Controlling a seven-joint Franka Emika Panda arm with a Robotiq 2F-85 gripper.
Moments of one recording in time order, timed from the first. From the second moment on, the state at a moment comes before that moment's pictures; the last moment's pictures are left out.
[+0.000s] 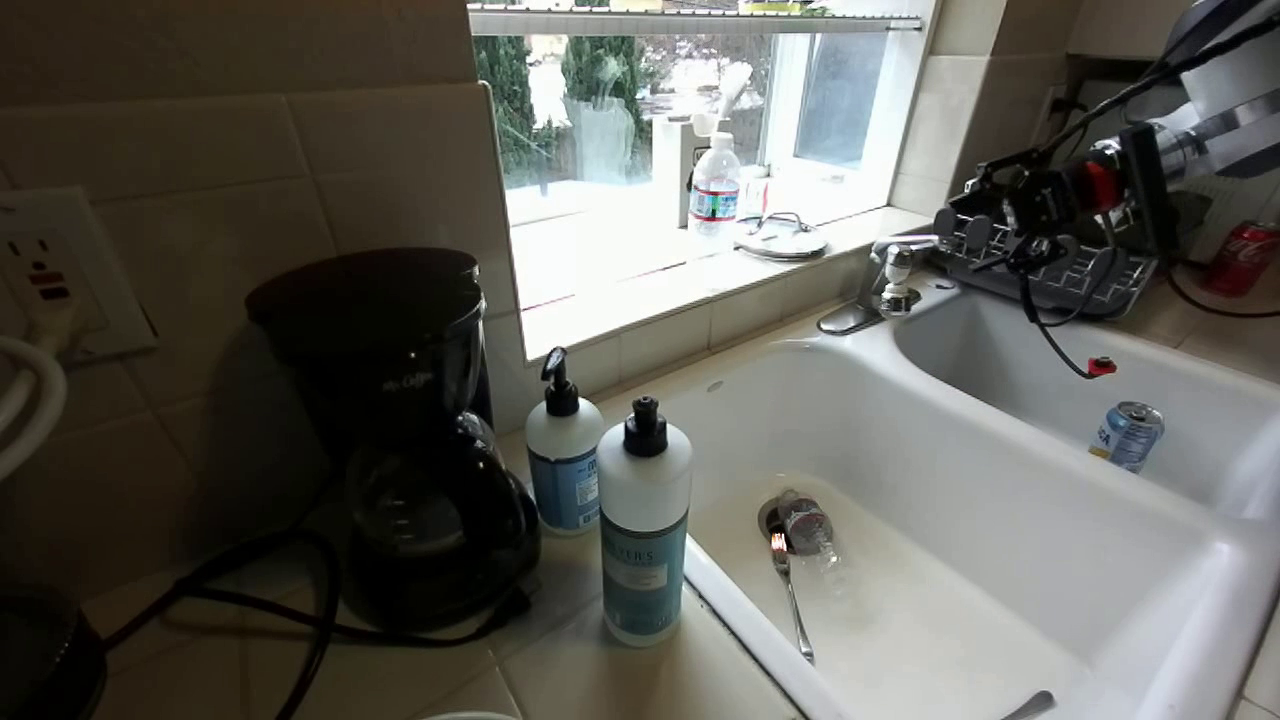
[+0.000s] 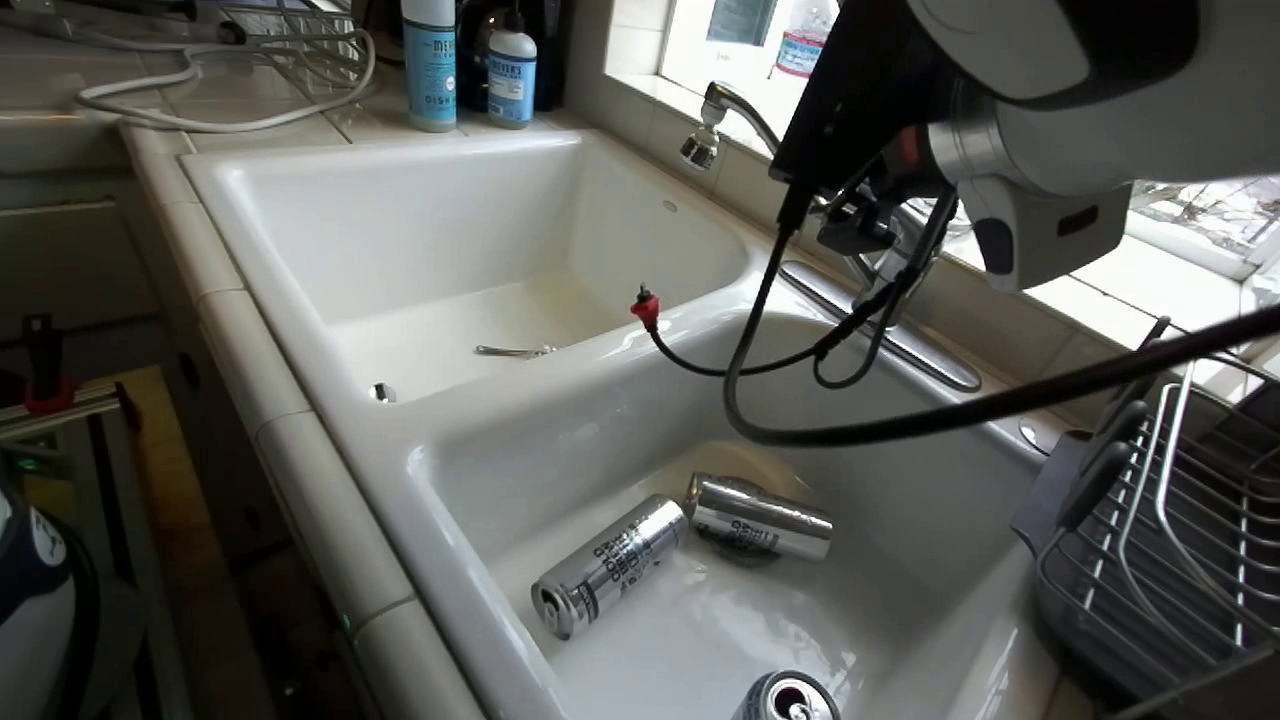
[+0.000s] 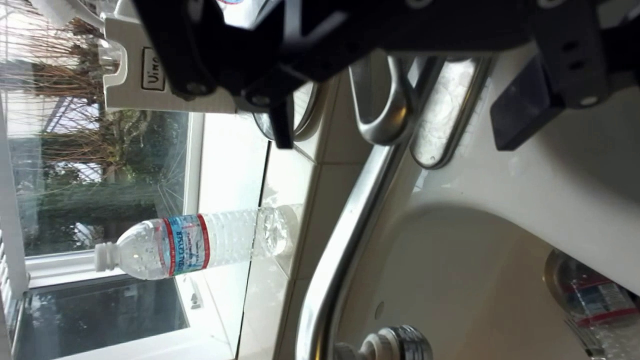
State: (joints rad) arm -0.20 0.00 -0.31 -2.16 1.22 1.97 -0.26
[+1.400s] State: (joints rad) arm -0.27 0.17 -0.27 -2.01 1.51 1.77 -0.30
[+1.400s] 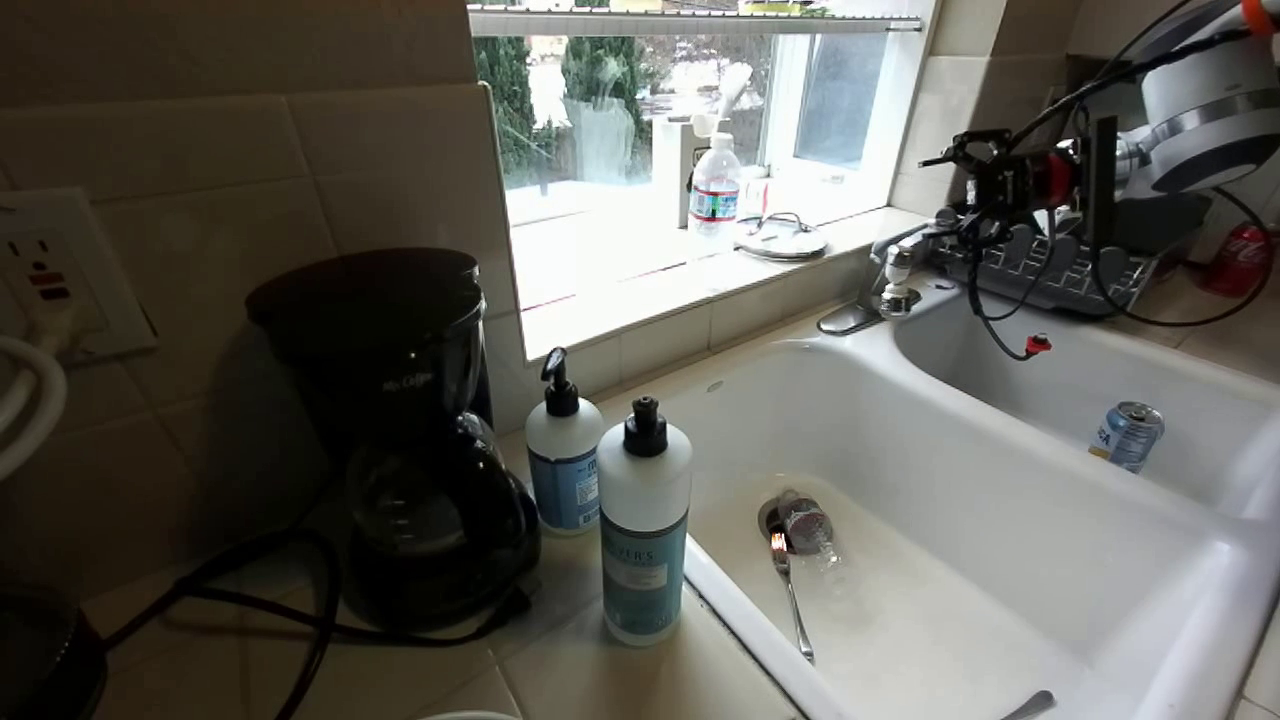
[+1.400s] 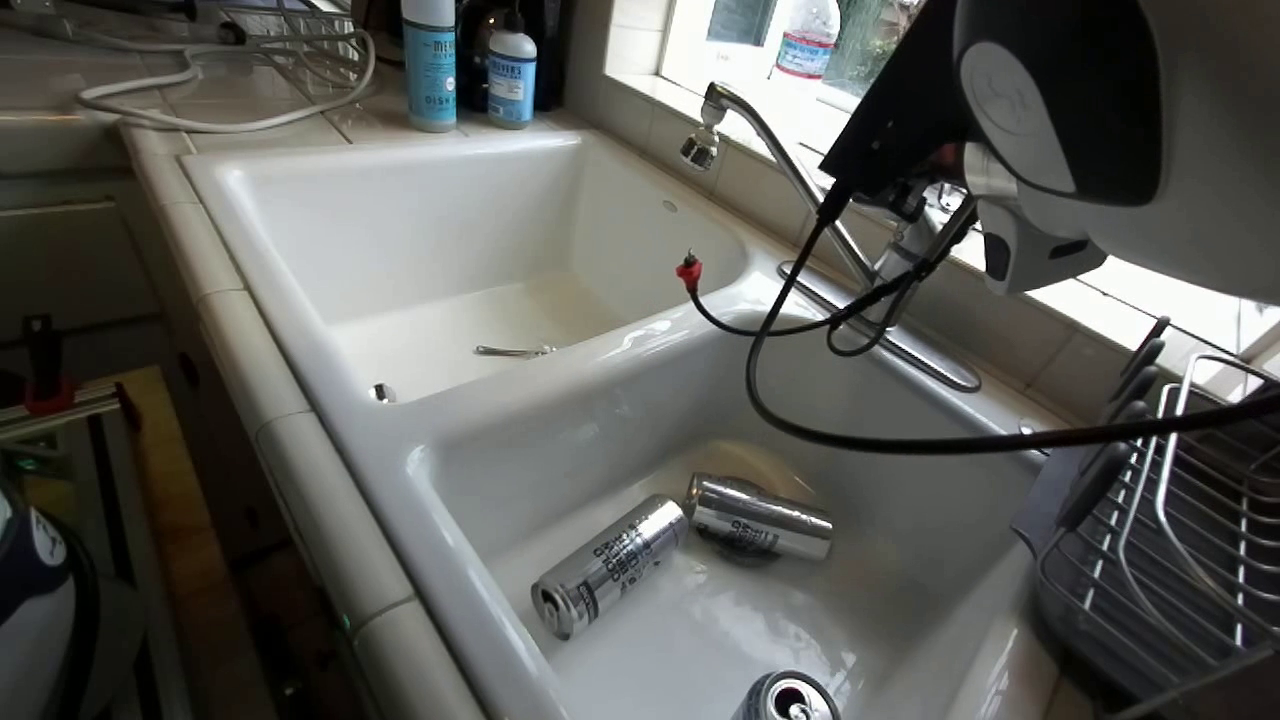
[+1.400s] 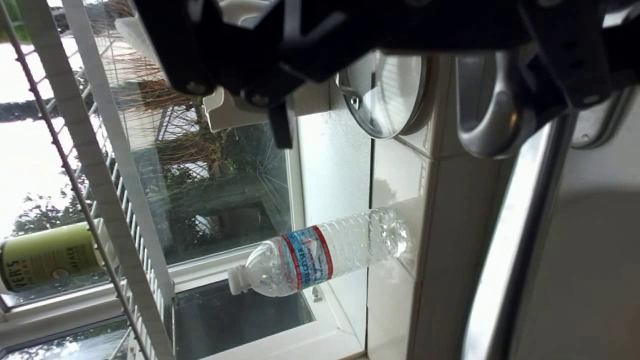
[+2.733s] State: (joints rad) arm -0.30 0.20 -0.27 -1.96 1.53 1.70 -0.36
